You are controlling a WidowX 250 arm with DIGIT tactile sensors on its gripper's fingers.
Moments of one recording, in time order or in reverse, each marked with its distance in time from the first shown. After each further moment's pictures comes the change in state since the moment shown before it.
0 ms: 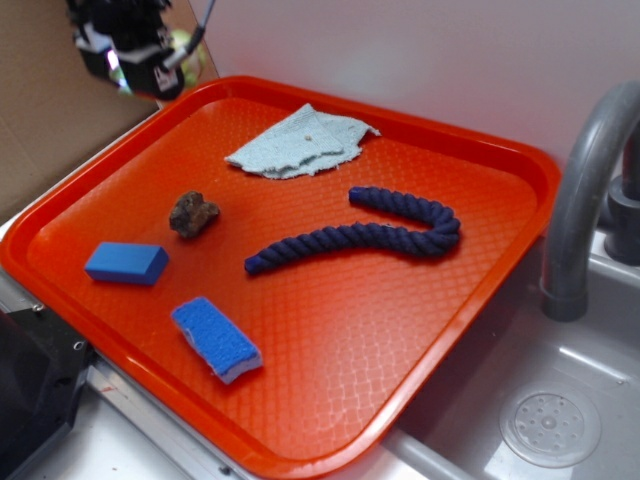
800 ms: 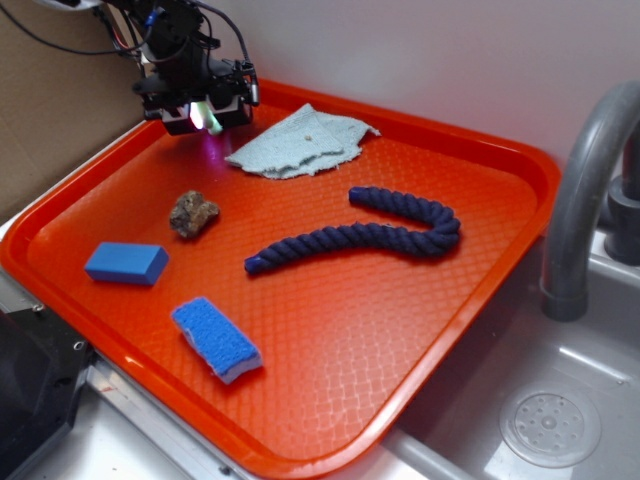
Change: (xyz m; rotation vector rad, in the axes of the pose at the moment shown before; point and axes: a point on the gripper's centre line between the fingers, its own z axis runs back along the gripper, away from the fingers) arm 0.091 0.111 -0.126 0.162 -0.386 0.674
